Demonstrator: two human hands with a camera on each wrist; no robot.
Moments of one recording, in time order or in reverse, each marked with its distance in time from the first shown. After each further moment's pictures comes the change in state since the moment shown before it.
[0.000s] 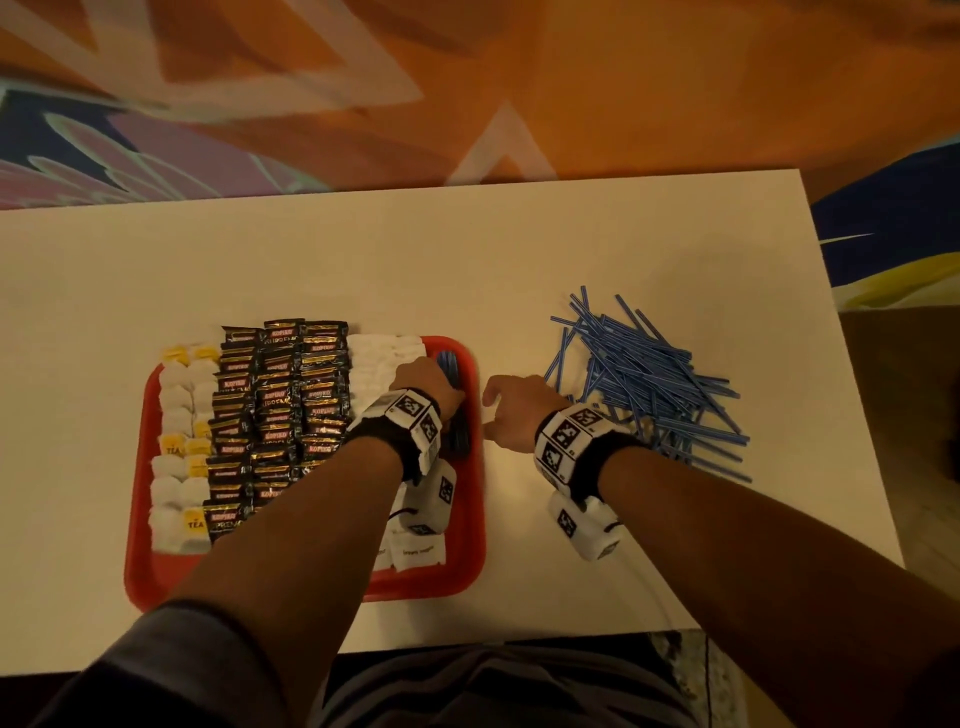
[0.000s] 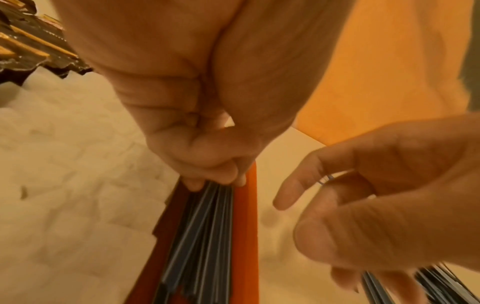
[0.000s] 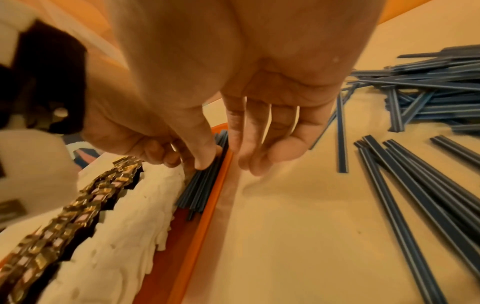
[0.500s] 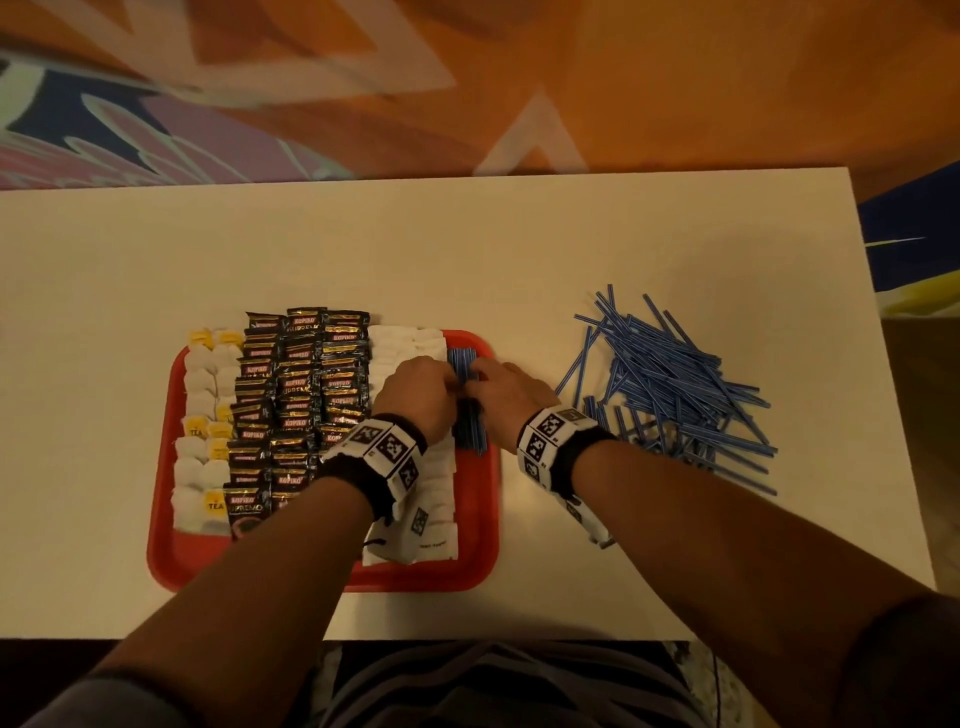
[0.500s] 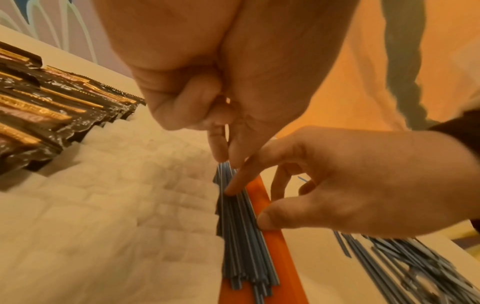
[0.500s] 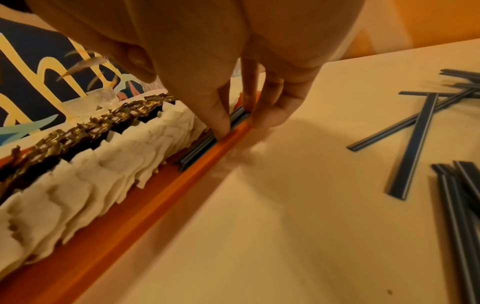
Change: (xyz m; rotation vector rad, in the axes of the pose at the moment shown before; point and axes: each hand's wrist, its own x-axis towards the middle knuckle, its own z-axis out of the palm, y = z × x) left_hand -0.029 -0.029 -0.017 0.062 0.121 0.291; right_hand 0.027 -0.020 0.023 -0.362 0.126 -0.299
